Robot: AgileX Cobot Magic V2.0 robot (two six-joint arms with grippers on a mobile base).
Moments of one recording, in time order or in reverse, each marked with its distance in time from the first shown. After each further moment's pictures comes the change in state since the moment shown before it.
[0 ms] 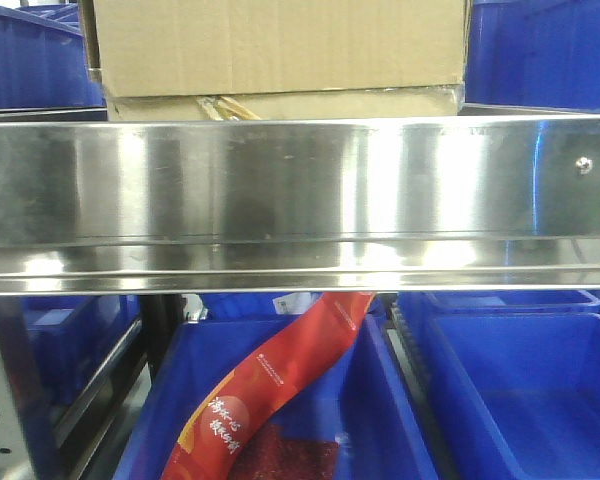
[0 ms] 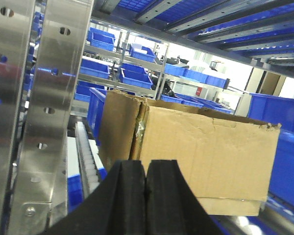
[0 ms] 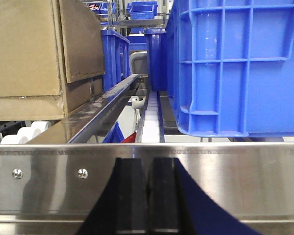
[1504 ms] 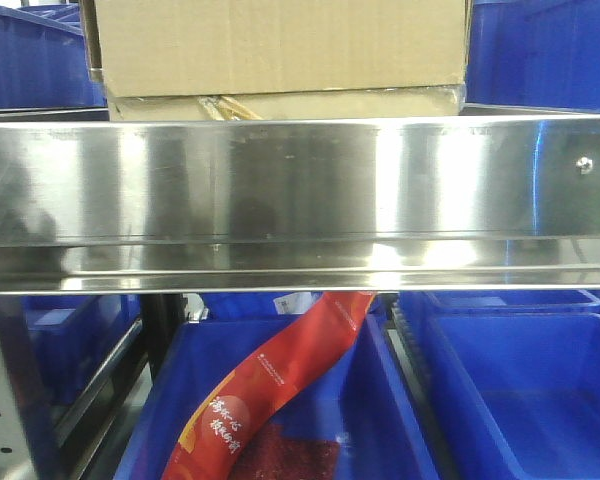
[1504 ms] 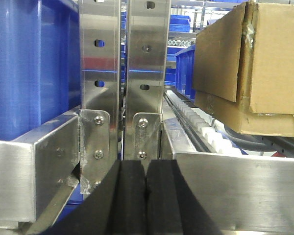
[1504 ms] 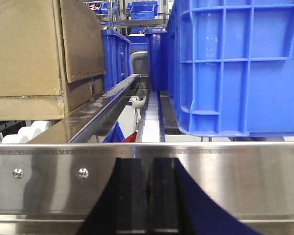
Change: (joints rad) left arm 0.292 -0.211 0.473 -0.229 -0.185 0.420; right arm 0.000 -0.001 0.002 0.000 0.002 0.000
